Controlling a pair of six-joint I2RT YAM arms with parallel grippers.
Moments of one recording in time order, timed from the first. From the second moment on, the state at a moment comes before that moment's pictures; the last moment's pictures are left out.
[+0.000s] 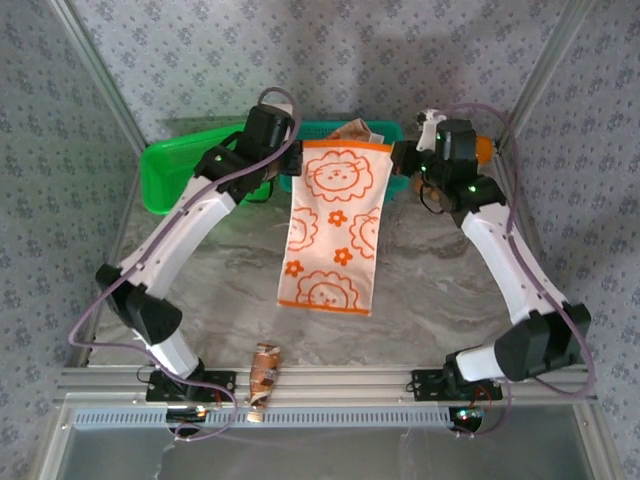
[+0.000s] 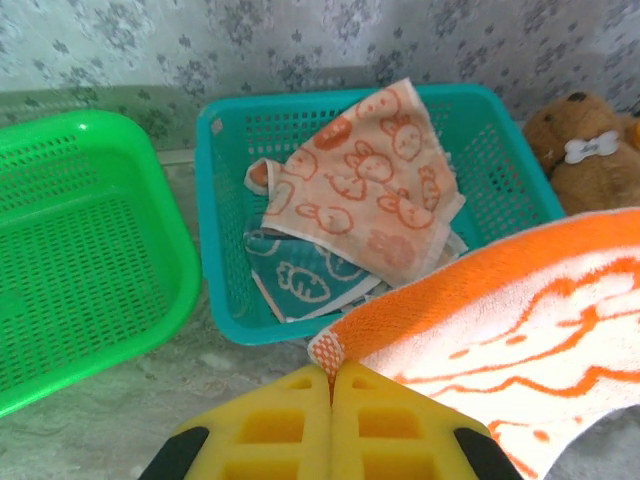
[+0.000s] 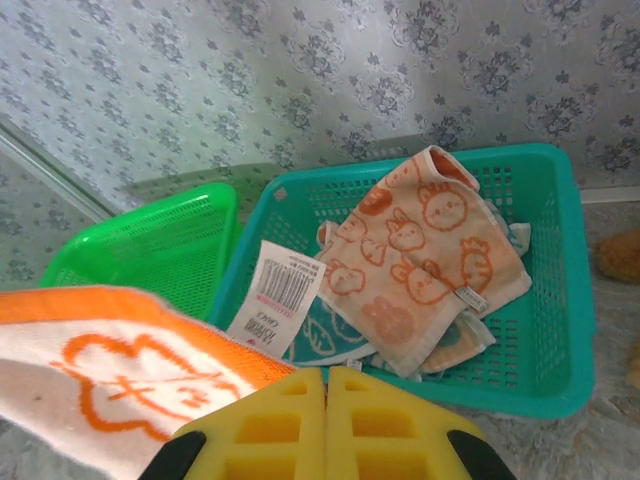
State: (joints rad) left arm -0.63 1.71 1.91 -0.83 -0.25 -0.35; right arm 0.26 1.42 1.41 -0.37 -0.19 0.34
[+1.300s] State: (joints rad) left arm -0.66 1.55 1.09 -0.50 -0.09 -0.40; right arm 0.63 1.19 0.66 -0.21 0.04 0.29
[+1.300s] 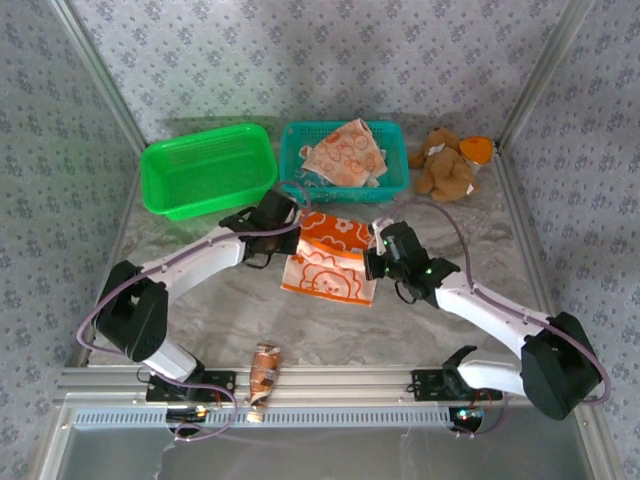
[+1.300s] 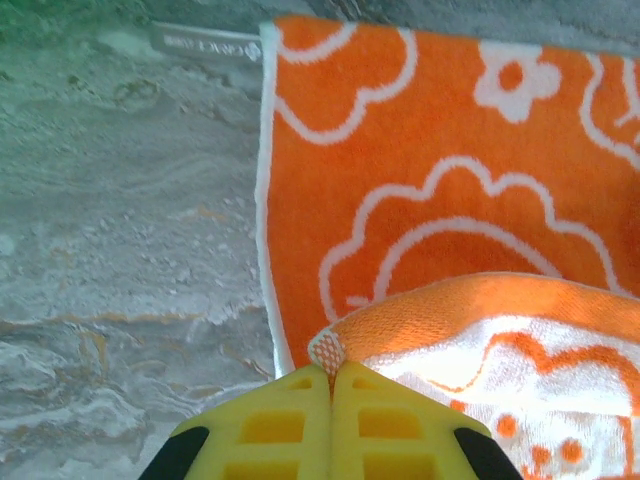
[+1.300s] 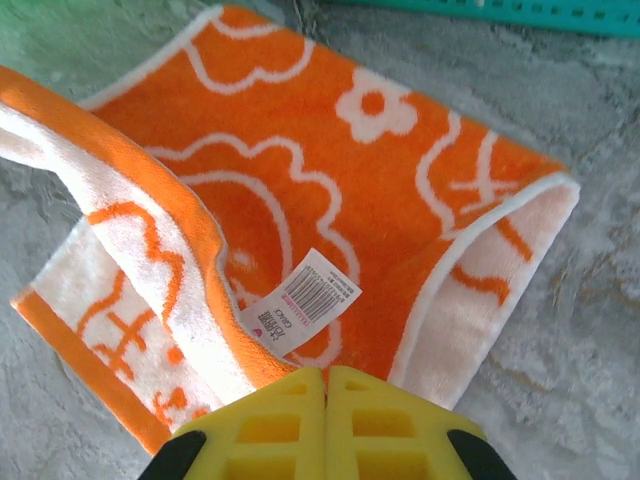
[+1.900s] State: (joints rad) left arm -0.78 1.71 1.00 -0.46 -0.05 -0.54; right arm 0.68 1.47 0.64 -0.18 0.04 0.39
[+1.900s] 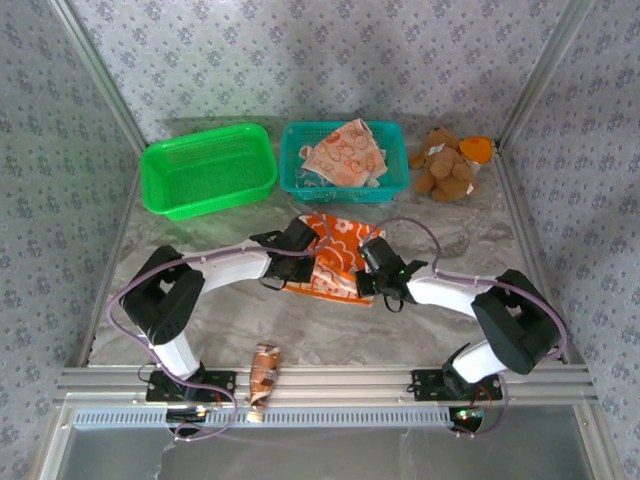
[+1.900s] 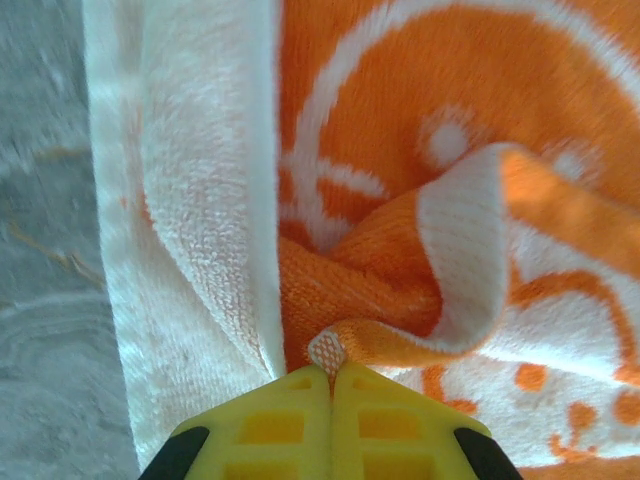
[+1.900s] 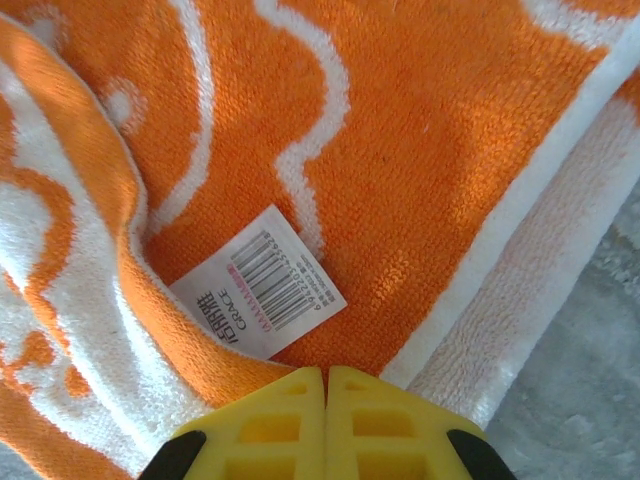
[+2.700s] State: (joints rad) left arm -1.01 1.53 1.05 -0.75 -0.15 -0.74; right arm 0.77 1.03 0.58 -0.51 0.07 0.56
